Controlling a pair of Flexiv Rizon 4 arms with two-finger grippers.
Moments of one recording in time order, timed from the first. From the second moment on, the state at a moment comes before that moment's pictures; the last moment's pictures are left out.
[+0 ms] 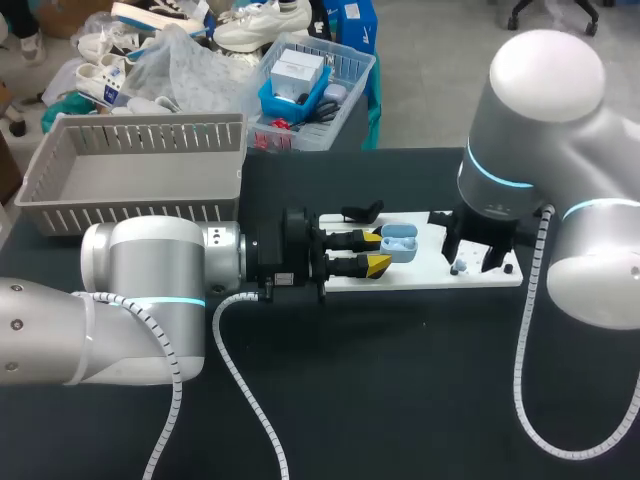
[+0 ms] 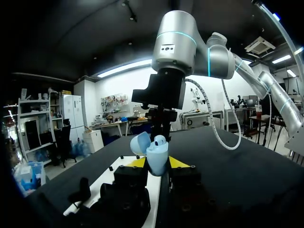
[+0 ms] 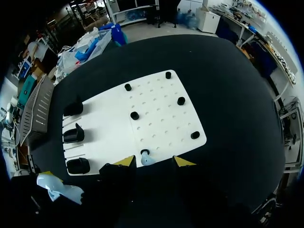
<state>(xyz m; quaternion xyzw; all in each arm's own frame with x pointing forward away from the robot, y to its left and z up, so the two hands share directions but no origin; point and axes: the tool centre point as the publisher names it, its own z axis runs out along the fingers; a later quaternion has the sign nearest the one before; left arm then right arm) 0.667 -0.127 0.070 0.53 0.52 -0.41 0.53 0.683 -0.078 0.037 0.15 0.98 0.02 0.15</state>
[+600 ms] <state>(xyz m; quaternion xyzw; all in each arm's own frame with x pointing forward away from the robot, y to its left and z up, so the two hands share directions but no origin) 0.667 -0.127 0.070 0.53 0.52 -0.41 0.53 0.692 -0.075 0.031 0.14 0.98 0.04 0.15</state>
